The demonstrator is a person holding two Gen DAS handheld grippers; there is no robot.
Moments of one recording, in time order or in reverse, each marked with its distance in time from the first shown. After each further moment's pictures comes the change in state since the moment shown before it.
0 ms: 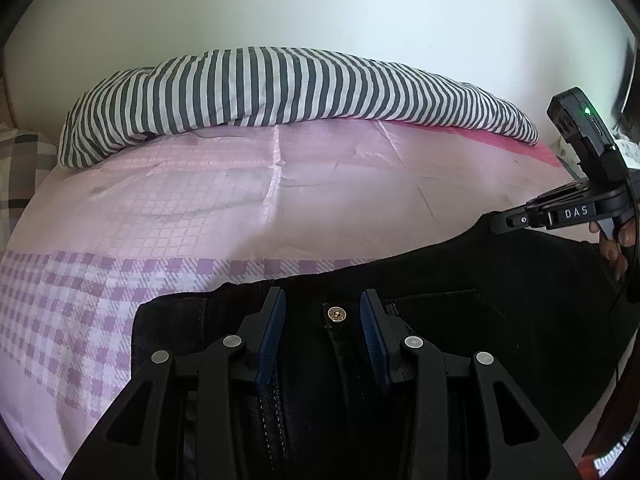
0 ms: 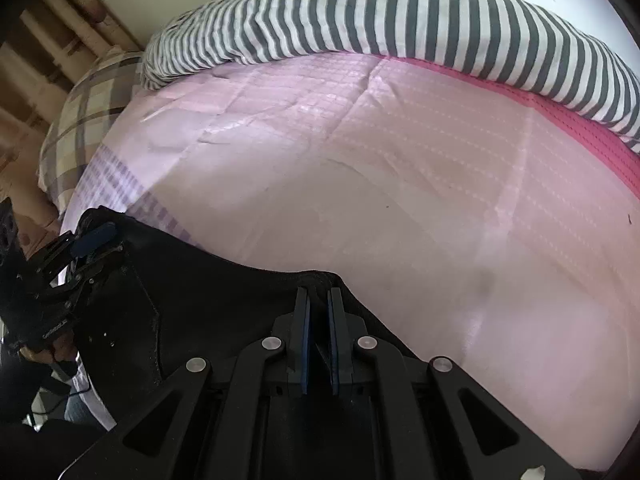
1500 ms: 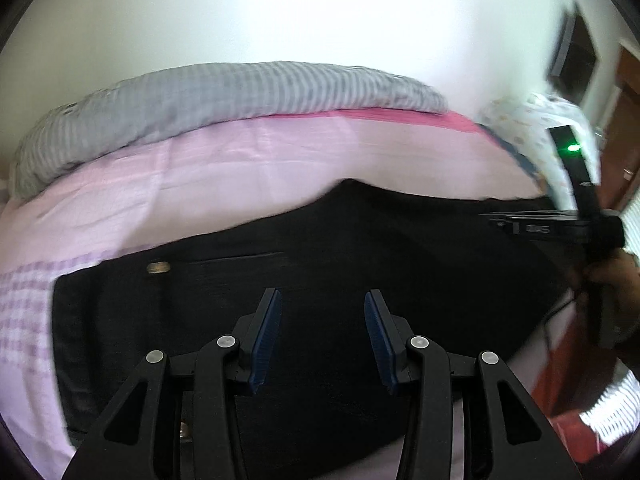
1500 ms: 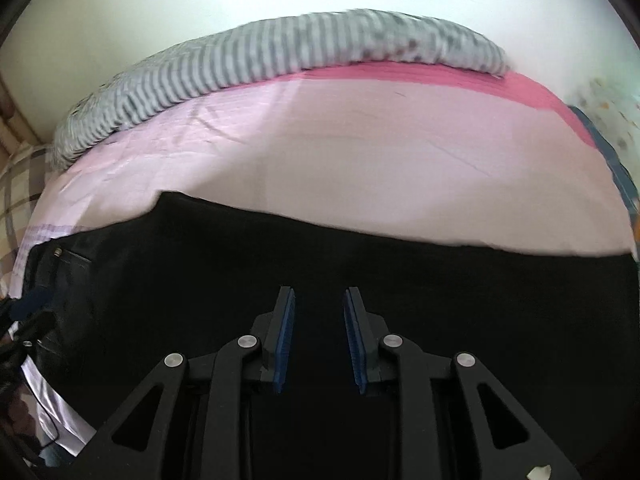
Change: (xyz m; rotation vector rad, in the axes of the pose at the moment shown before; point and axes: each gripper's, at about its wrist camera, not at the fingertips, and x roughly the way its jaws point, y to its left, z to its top) left arm -0.049 -0.114 -0.031 0.158 0.029 -0.213; right arm -0.094 -0.056 -0.164 0.424 -0.225 -0.361
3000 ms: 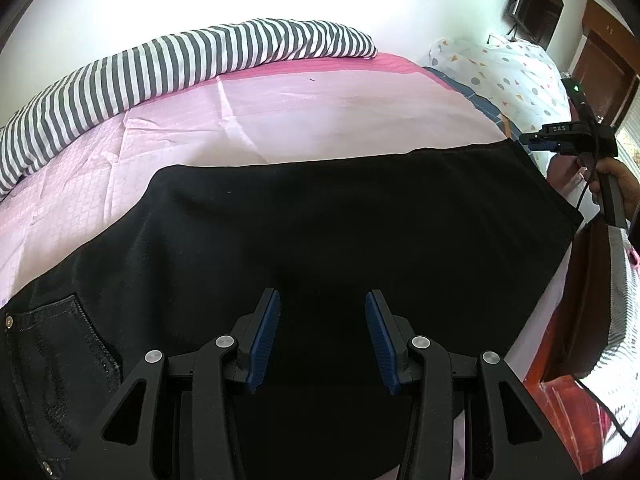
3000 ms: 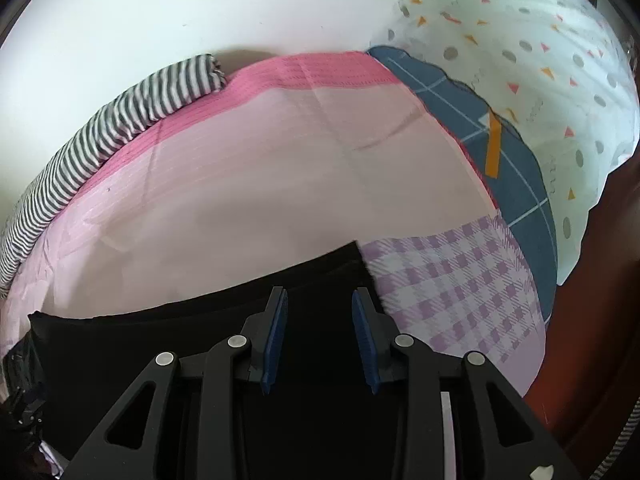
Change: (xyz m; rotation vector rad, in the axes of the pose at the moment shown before) left arm 0.089 -0.102 0.019 0.128 0.134 -0.074; right arm -0.040 -0.311 0.011 0.354 -0.015 -0.116
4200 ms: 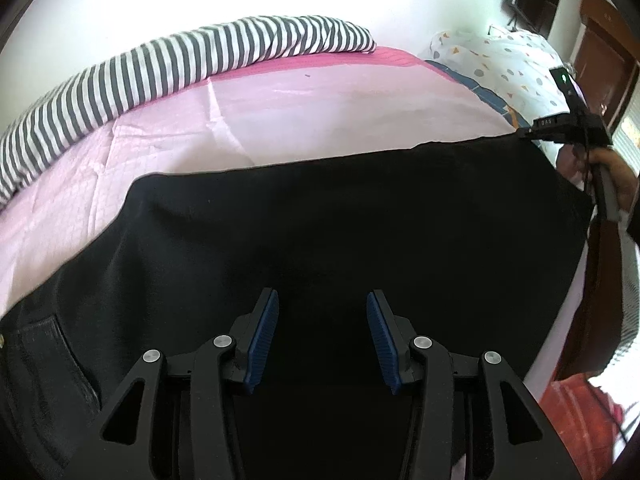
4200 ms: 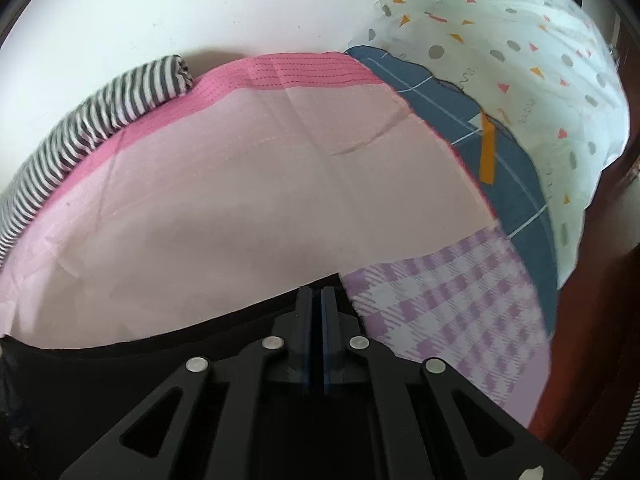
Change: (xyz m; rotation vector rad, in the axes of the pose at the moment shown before) left arm 0.022 -0.011 0.005 0.045 -0.013 0.042; right arm 0.030 0.006 0.013 -0.010 -0.039 -0.117
